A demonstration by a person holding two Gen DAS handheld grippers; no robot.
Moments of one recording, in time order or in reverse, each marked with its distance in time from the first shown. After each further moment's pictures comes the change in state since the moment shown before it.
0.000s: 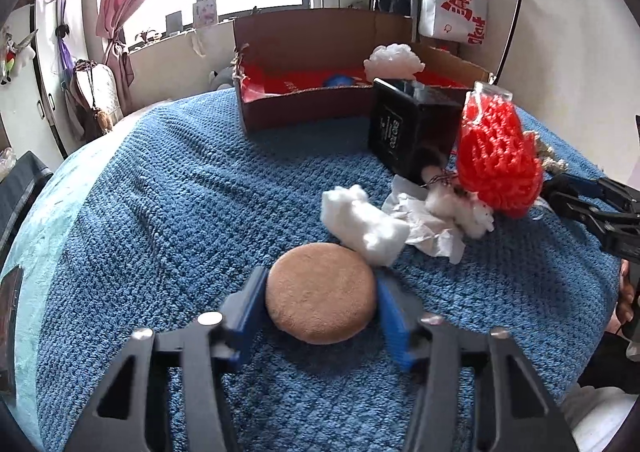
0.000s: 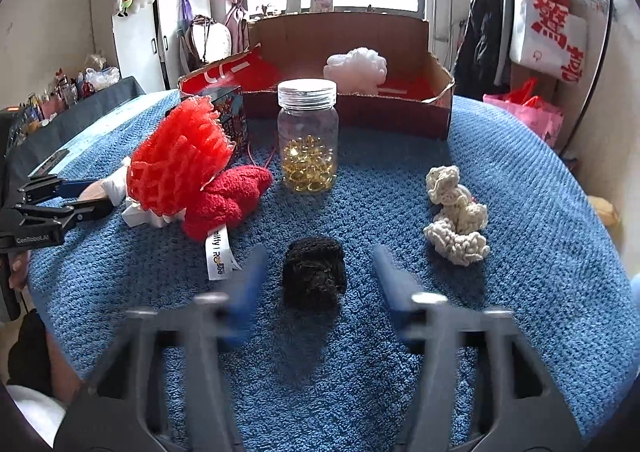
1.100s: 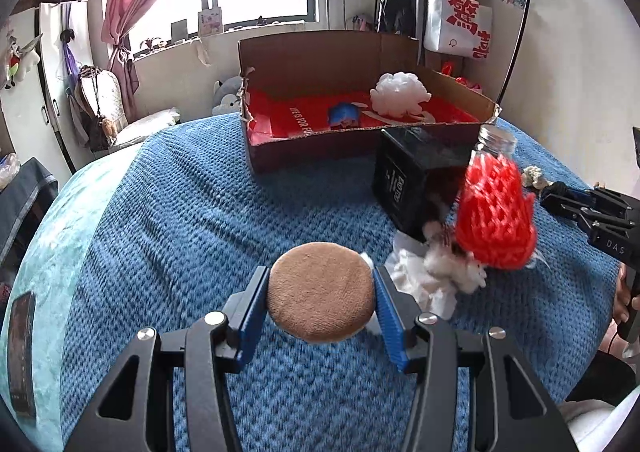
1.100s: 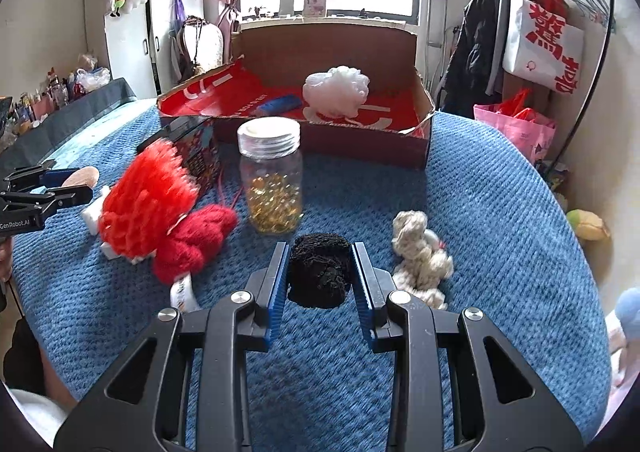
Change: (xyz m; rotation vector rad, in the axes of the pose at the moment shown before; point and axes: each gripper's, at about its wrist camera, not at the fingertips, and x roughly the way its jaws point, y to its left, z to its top) left arm -0.007 0.004 0.042 -0.012 -0.020 0.011; right arm 0.004 -0.021 0.036 -0.016 0.001 -0.042
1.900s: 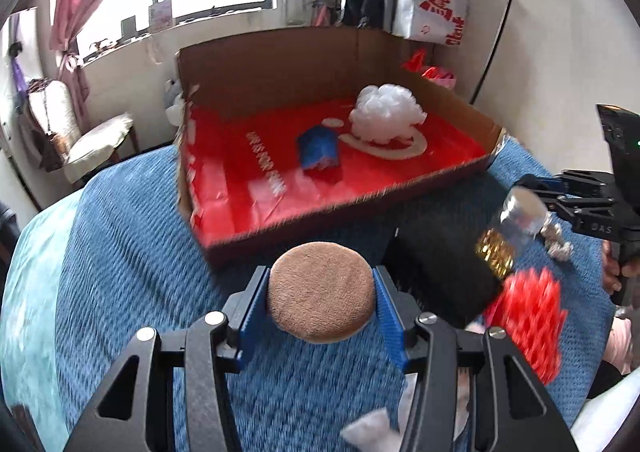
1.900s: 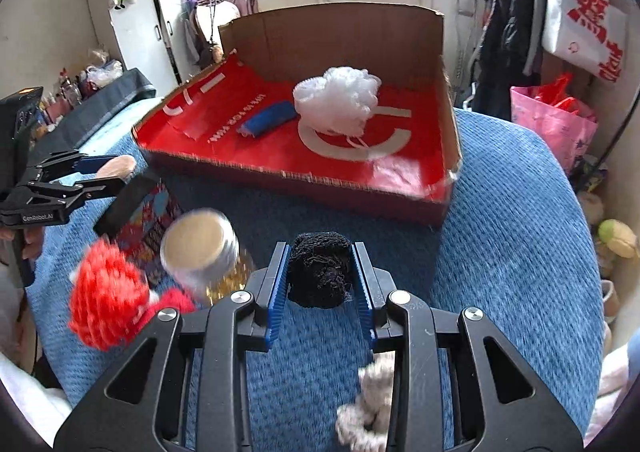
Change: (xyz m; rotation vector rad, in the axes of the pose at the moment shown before) left arm 0.068 0.003 0.096 0.086 0.063 -0.158; right arm 0.063 -0.045 0.082 0.016 0.134 0.163
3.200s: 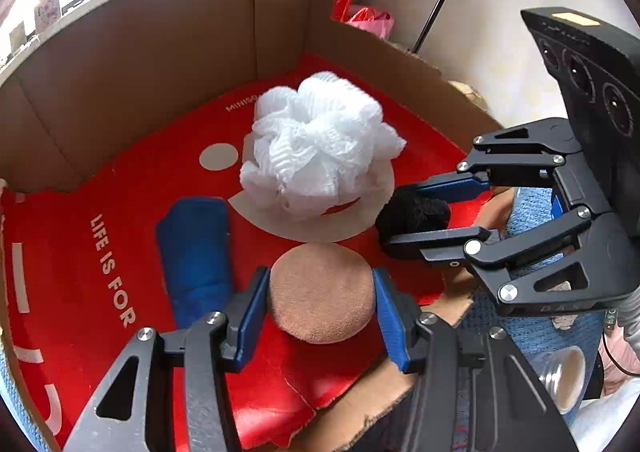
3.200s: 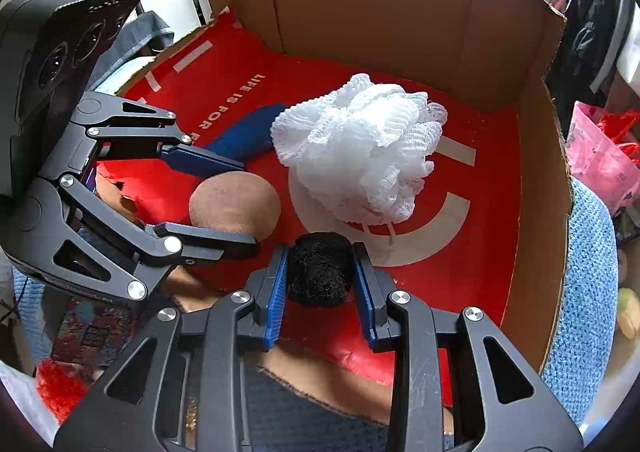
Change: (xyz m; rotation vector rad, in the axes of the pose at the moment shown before) left arm 0.154 -0.046 0.123 0.176 0.255 -0.251; right arm 0.117 -0.014 0.094 -0.146 0.228 0.080
